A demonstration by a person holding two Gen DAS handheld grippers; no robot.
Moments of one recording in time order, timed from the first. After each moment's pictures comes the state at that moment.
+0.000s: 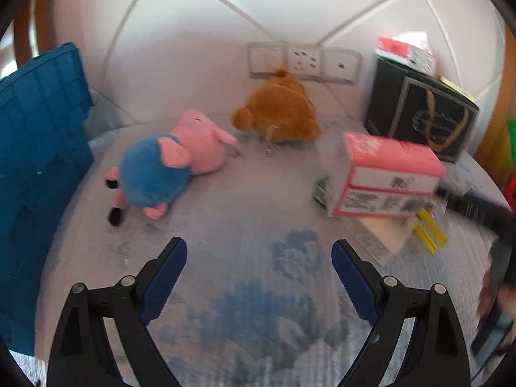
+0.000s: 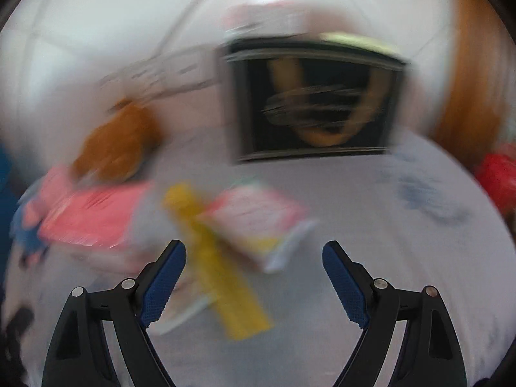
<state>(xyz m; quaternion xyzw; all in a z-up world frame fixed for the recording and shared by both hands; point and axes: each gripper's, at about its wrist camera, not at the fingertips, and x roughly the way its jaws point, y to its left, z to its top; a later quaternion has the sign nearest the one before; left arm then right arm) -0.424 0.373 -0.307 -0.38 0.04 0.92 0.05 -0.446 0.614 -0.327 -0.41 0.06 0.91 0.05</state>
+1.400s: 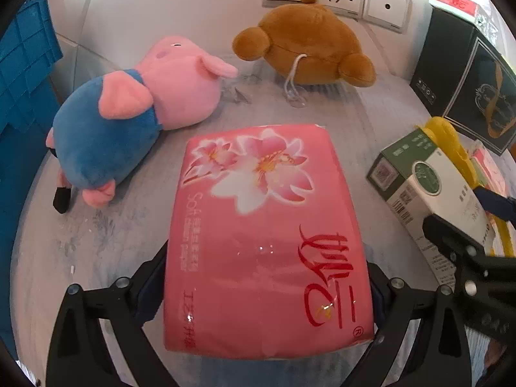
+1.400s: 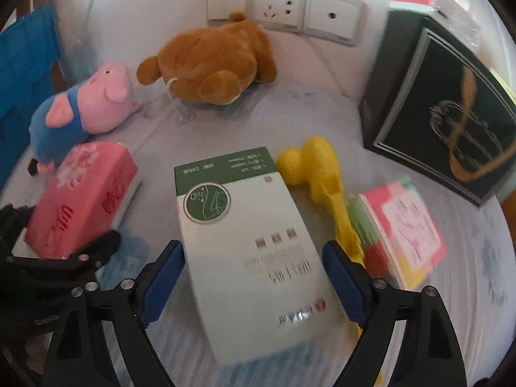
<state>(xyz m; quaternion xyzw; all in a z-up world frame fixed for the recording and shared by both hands) -0.514 0.385 -0.403 -0.48 0.02 0.87 0.03 -0.514 0.558 -0.380 -0.47 -0.05 0.88 -0.05</state>
